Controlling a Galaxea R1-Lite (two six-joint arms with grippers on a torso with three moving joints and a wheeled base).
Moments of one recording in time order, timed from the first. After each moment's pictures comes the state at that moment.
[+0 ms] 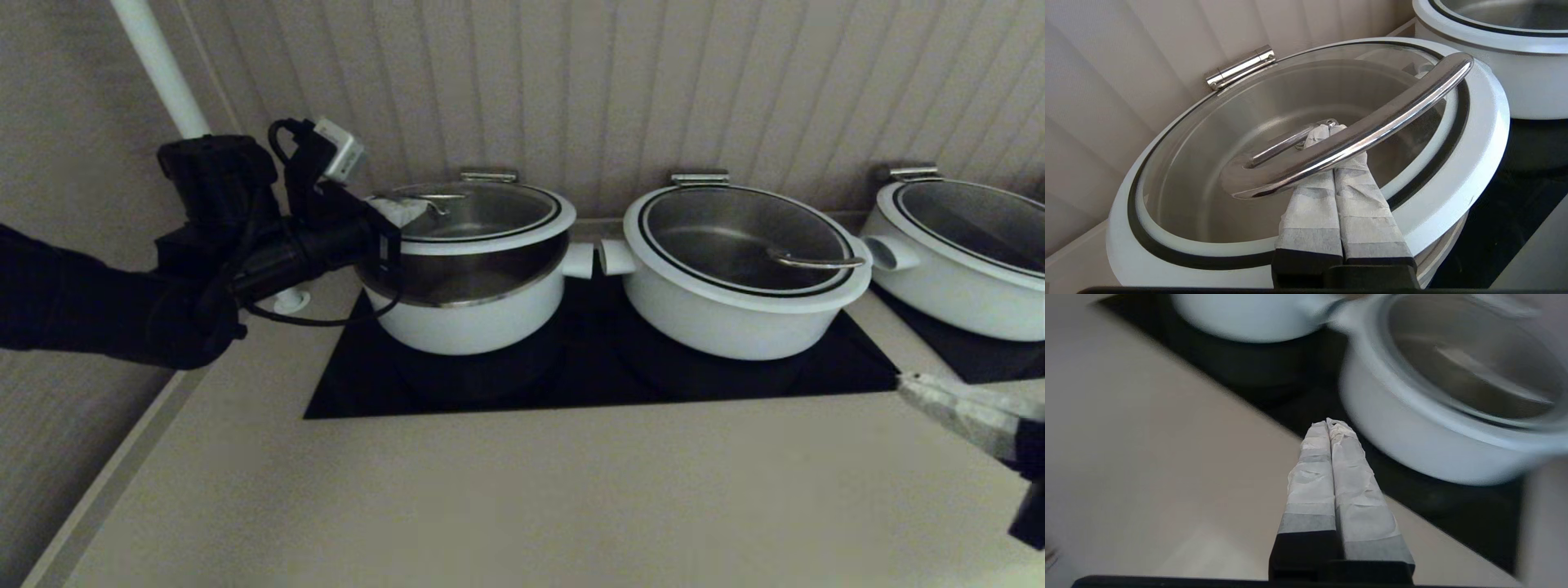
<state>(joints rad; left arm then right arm) -0.21 1.87 -1.11 -0.79 -0.38 0.27 0.13 1.02 -0.34 -0.57 0.45 -0.31</state>
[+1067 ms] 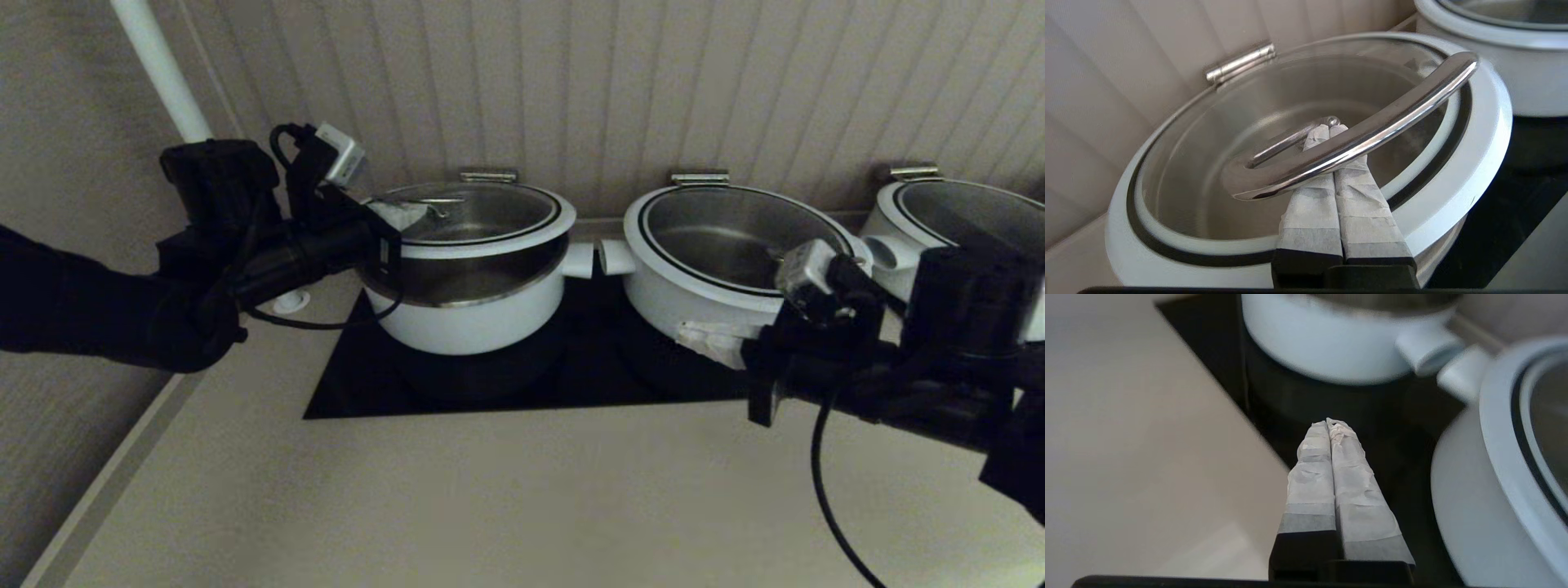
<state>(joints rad) -0.21 1.86 -1.10 -0.79 -0.37 0.27 0.39 1.64 -0.64 -0.87 0.46 -0.32</state>
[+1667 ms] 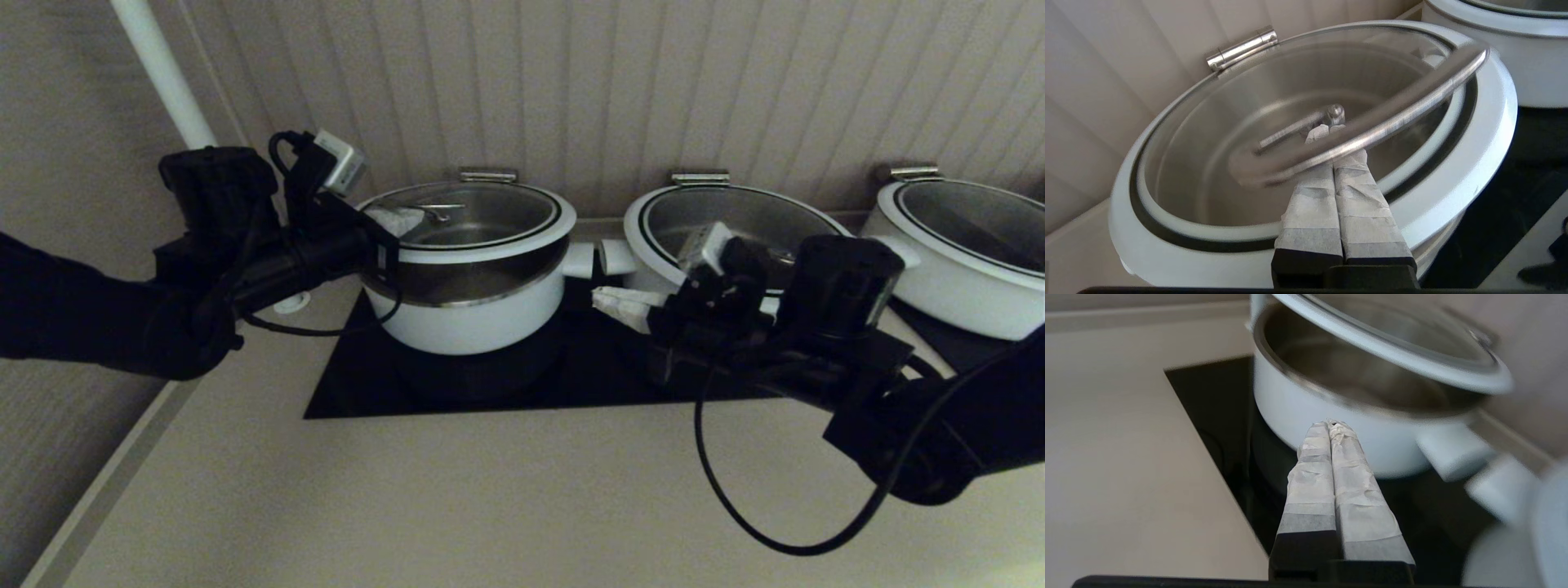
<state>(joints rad) -0.21 1.86 -1.08 -0.79 -0.36 0.27 0.51 1.90 -0.83 -1.12 0.45 -0.30</state>
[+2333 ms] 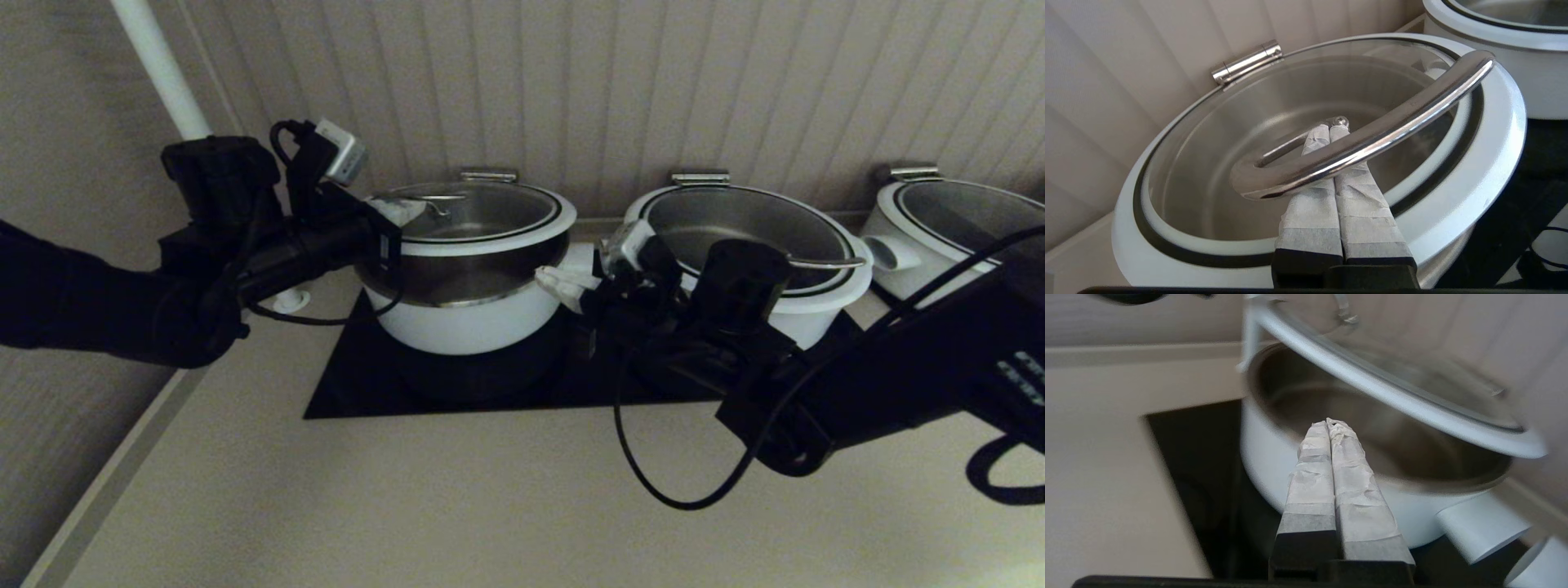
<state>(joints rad) -0.21 1.87 -1.12 -0.79 -0.36 0.26 0.59 2.11 -1.06 -1.24 0.37 -0.28</state>
